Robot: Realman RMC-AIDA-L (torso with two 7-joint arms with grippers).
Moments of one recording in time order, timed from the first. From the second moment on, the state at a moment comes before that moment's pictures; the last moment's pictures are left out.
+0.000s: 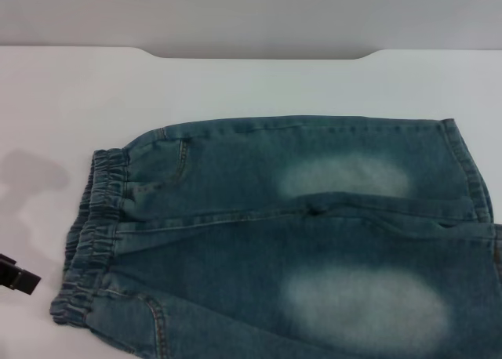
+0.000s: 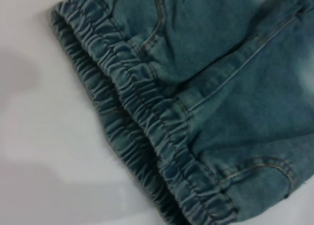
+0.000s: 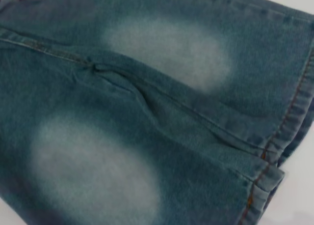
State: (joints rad) left arm -0.49 -1.84 0.95 1.14 2.42 1.97 -2.34; right arm 0.42 2.07 -0.74 -1.68 -2.64 -2.08 2.29
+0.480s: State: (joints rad) left arm -0.50 -1.93 0.95 1.11 2.58 1.91 -2.28; right arm 0.42 2.07 -0.74 -1.67 -2.61 -2.04 2.29
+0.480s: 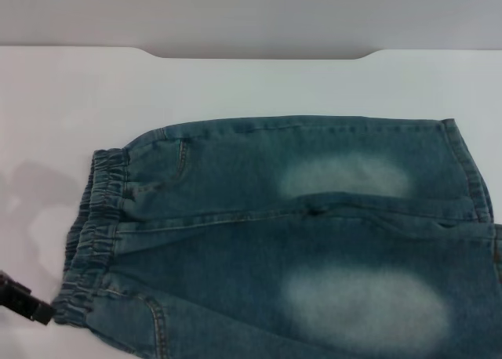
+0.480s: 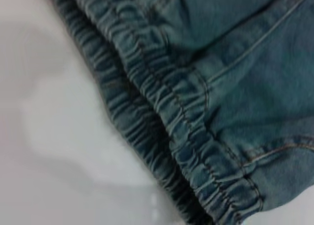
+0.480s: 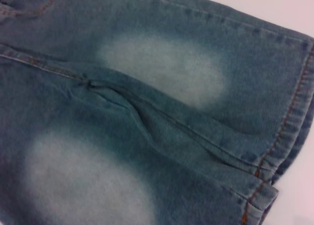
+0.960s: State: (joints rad) left arm -0.50 -1.95 0.94 1.10 2.59 1.89 -2.27; right arm 0.41 2.07 -0.74 -1.65 -2.59 -2.03 2.29
